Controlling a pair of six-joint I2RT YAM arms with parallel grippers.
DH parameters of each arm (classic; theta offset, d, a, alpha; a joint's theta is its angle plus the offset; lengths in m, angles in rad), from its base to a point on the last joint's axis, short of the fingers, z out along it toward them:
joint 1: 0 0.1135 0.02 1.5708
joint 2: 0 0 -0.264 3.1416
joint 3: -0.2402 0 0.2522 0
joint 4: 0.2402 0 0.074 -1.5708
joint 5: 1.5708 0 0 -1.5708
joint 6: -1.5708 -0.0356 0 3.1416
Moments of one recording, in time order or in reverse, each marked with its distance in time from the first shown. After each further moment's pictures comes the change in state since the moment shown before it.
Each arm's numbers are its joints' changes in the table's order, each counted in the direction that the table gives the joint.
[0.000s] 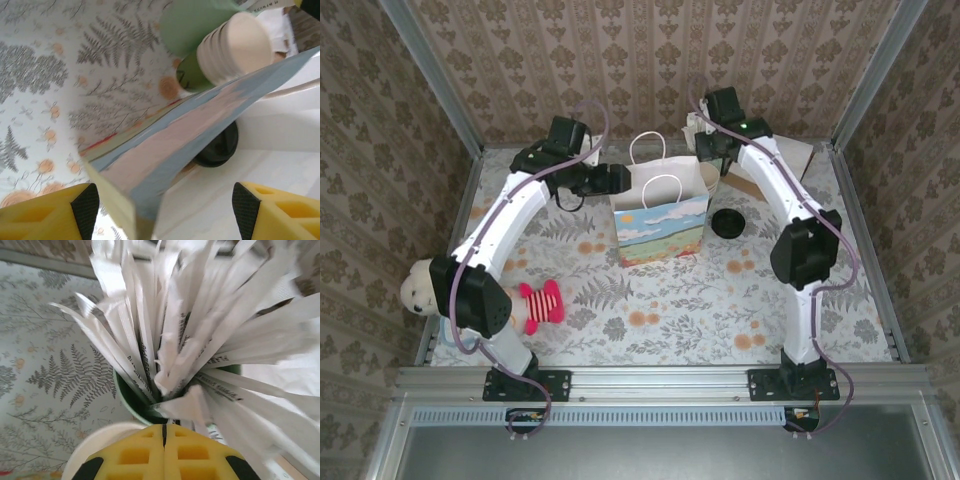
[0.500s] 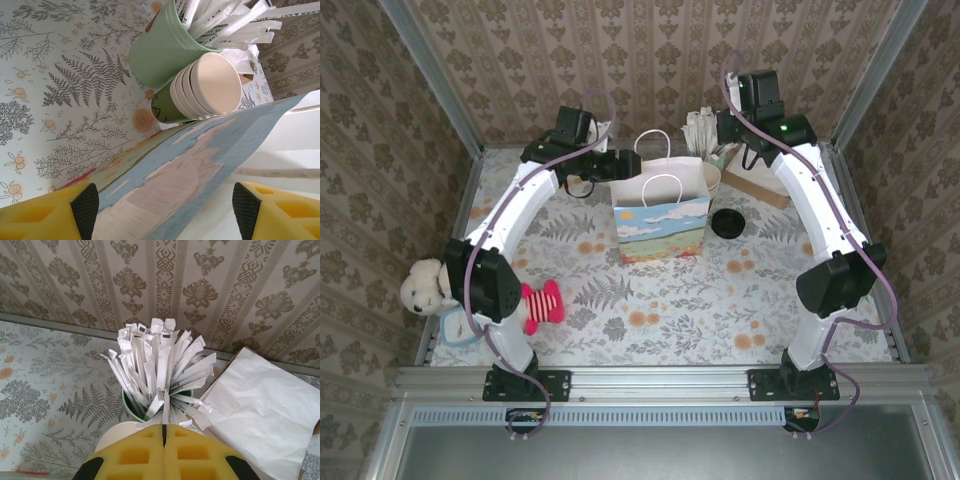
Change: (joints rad) left arm 0.008 -0.119 -0.095 -0.104 0.100 0.002; right arm -0.024 0.253 0.084 -0.055 -0.012 0.023
